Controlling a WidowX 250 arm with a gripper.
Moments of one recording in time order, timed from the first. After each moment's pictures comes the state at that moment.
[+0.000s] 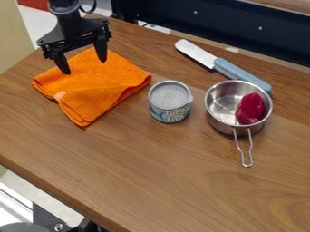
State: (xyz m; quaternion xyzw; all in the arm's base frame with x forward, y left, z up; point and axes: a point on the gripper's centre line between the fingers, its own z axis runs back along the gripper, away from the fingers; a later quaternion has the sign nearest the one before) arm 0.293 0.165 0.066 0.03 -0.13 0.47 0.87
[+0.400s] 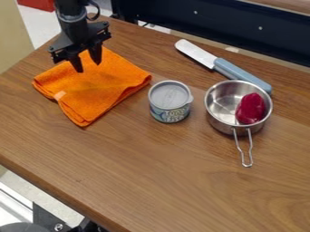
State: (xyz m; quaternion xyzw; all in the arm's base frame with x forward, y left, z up) arm 0.311 0.185 0.041 0.03 -0.15 0.56 0.82
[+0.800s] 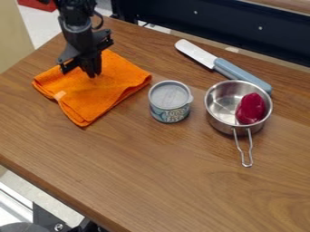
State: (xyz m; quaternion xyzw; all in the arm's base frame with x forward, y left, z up) arm 0.314 0.181 0.022 0.01 -0.13 0.61 0.78
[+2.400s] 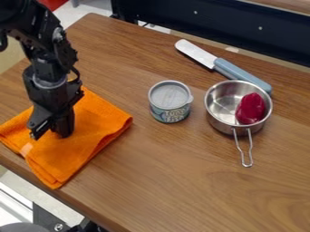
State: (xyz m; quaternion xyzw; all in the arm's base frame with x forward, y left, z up) arm 0.198 0.136 0.009 0.06 -0.08 0.72 0.69
